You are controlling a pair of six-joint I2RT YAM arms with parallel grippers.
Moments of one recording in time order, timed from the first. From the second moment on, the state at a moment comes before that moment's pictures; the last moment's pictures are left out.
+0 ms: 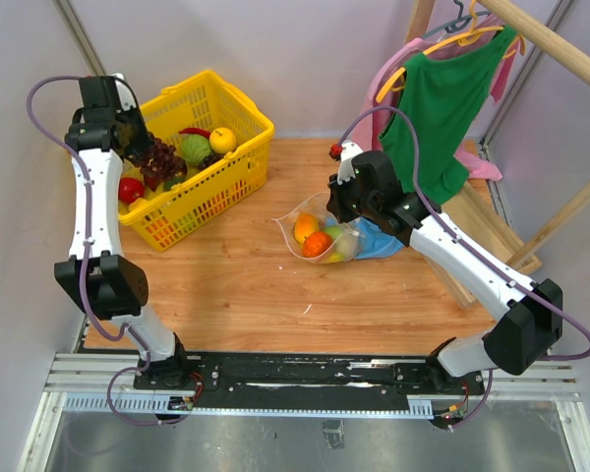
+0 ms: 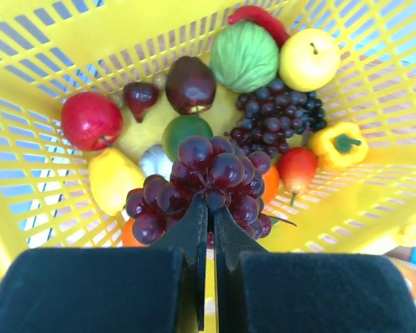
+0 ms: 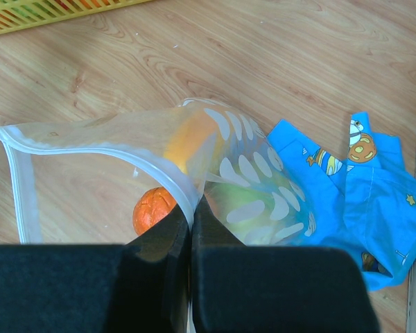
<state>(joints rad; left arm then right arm) 0.17 1.71 1.94 -0.88 -0.01 -0.17 0.63 1.42 1.31 -0.46 -0.05 0.13</state>
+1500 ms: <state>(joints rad) -0.68 1.16 1.36 -0.41 0.20 -0.30 0.63 1.49 1.37 -0.48 -0.05 0.26</state>
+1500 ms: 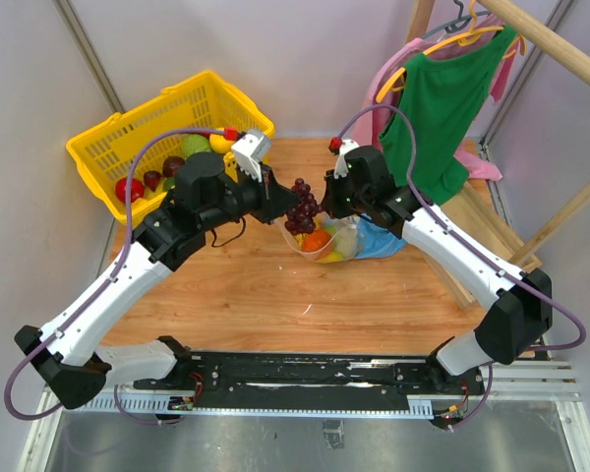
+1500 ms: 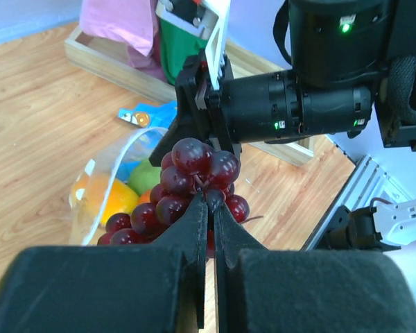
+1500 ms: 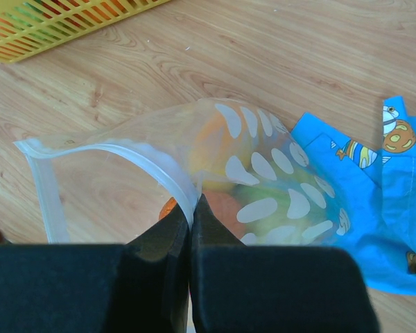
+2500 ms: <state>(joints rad) -0.84 1.15 0.96 -0.08 -0.18 -0.33 0.62 1.49 1.37 -0.48 -0.19 0.35</state>
